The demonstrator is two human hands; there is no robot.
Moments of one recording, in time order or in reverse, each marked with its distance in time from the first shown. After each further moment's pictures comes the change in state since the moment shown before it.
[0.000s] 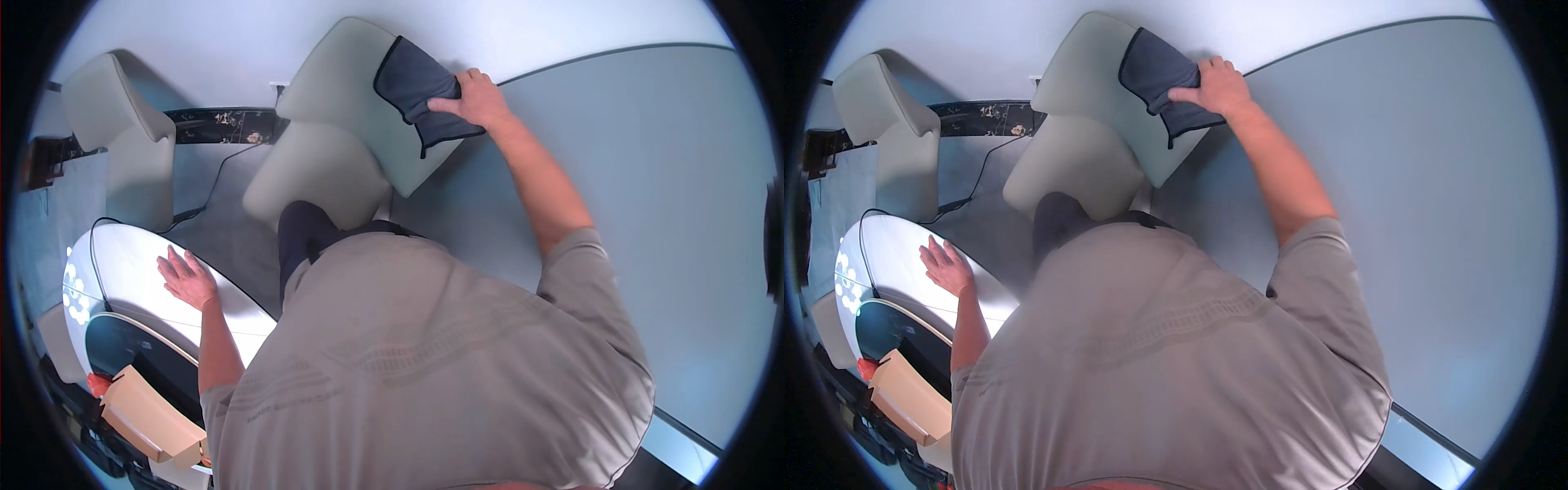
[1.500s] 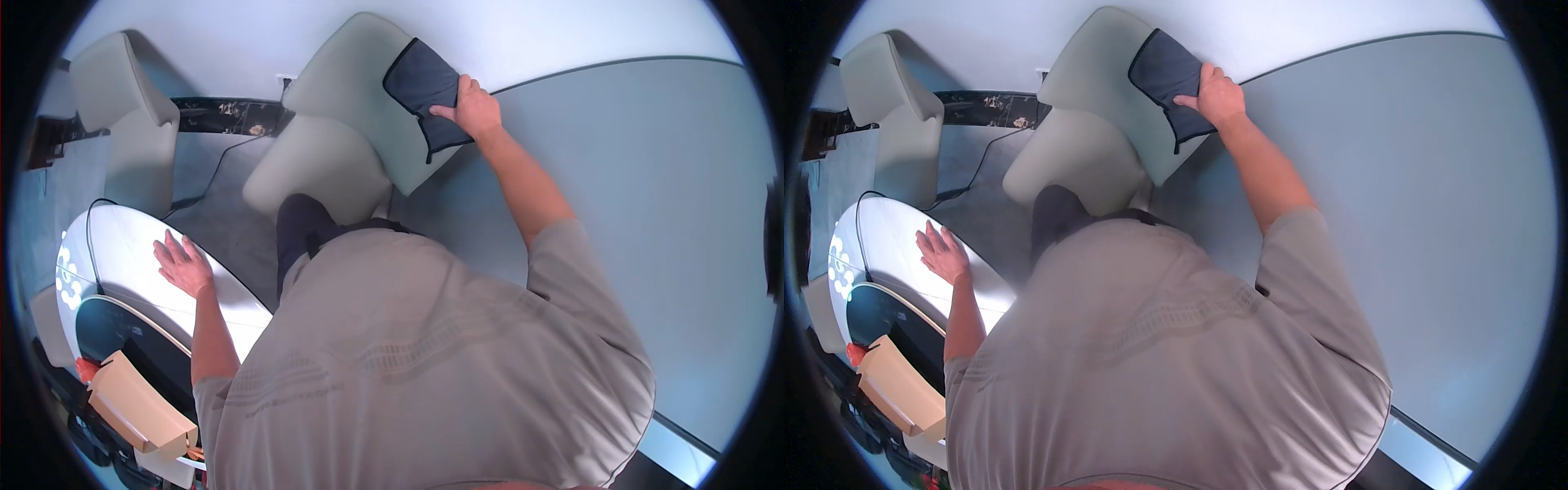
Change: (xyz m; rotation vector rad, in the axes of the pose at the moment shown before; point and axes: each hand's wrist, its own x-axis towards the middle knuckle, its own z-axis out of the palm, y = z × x) left_hand -0.002 -0.002 -0.001 -0.006 -0.003 -0.009; right_hand -0.011 -0.023 0.021 -0.006 -0.107 0.139
